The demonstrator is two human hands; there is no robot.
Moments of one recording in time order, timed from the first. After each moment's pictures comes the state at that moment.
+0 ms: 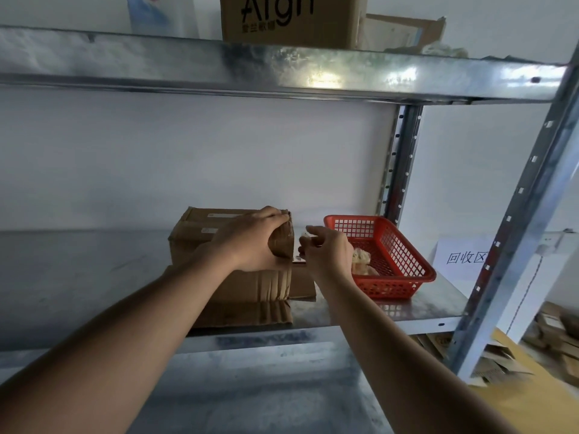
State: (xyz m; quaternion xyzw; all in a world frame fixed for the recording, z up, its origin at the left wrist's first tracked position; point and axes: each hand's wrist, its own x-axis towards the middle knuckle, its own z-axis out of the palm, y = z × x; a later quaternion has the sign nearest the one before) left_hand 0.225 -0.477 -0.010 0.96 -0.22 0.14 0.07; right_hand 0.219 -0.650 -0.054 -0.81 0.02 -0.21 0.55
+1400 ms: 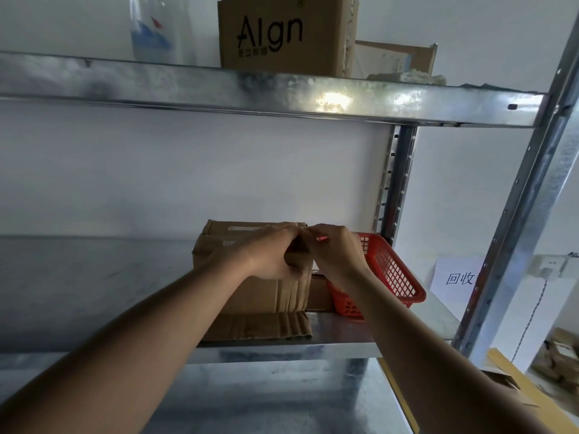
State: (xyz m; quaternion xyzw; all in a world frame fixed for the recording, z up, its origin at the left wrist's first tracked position) left_hand 0.226 -0.529 0.005 0.96 -0.24 0.07 0.14; right_hand 0.236 -0.708 -0.021 -0.88 -0.17 -0.24 0.38
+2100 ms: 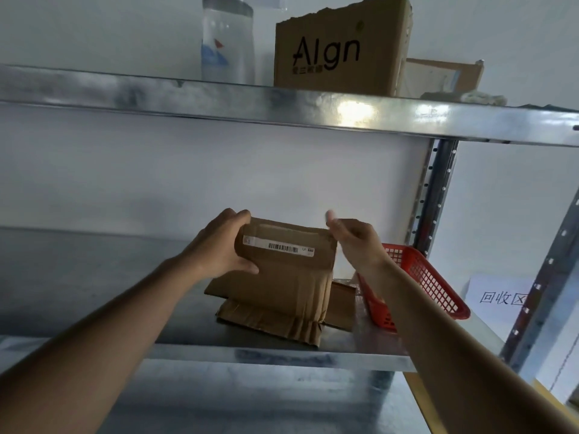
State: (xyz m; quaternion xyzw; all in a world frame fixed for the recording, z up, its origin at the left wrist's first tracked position) left_hand 0.194 -0.374 0.001 0.94 -0.14 0.22 0.20; right_hand 0.237 -0.663 0.005 -0.79 -0.21 -0.15 0.55
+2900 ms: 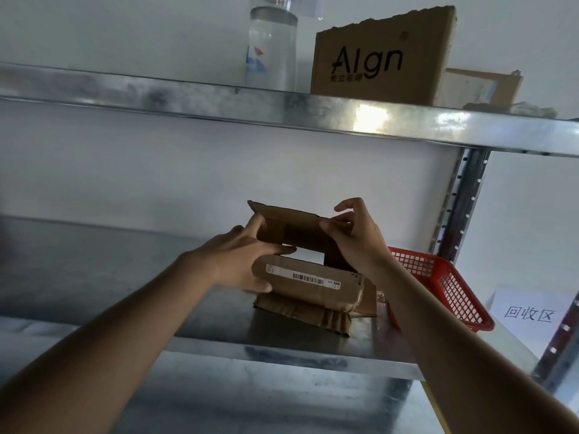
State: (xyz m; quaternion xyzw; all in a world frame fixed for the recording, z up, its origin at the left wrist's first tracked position) left_hand 0.154 -0.352 0.014 0.98 -0.15 0.10 0.00; right_hand 0.225 -0.608 0.020 -0.83 -0.23 -0.19 0.47
